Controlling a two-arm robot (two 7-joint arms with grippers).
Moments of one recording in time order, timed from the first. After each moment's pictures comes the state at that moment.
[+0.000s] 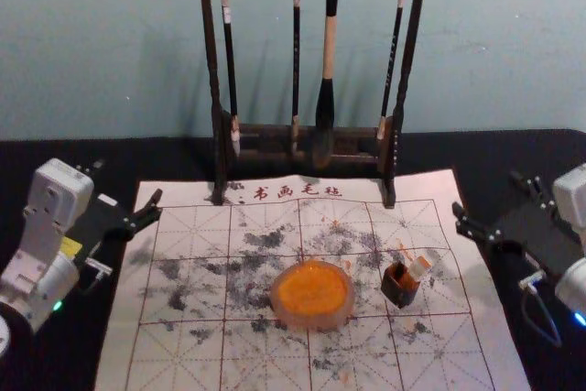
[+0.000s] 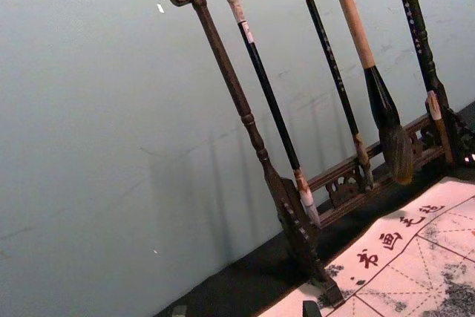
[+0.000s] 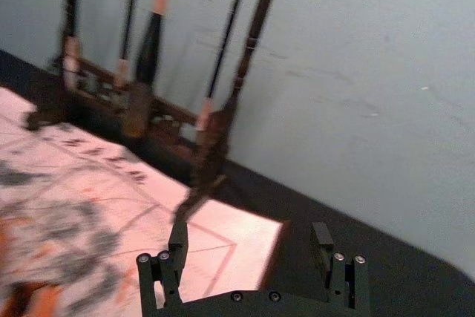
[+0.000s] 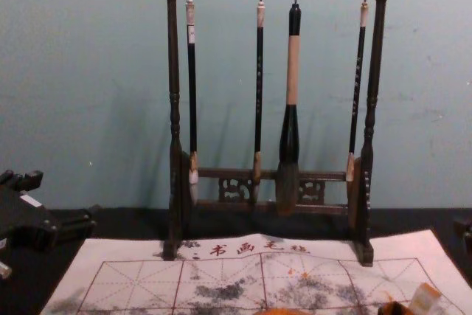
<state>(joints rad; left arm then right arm) -0.20 0.60 0.45 -1.41 -0.25 -0.12 0.03 0.13 0.63 -0.41 -1.48 0.32 -0.13 0.05</state>
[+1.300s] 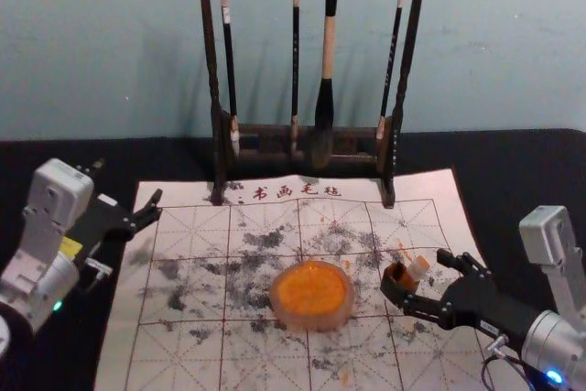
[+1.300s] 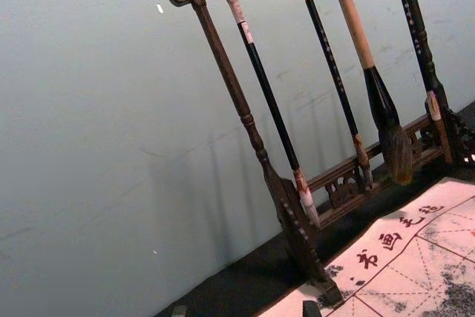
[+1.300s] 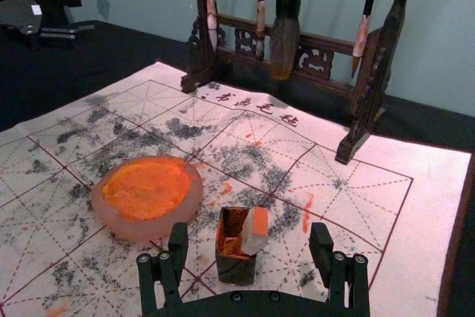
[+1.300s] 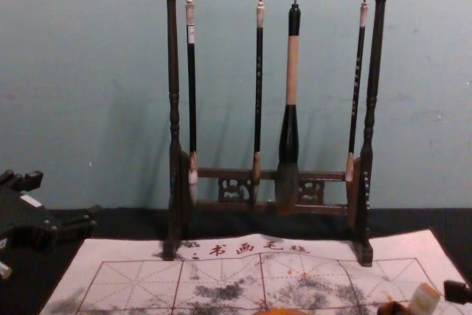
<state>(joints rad) -0.20 0.60 0.45 -1.41 -0.25 -0.12 0.03 0.04 0.60 -0.39 -1.55 0.50 0.06 0.36</state>
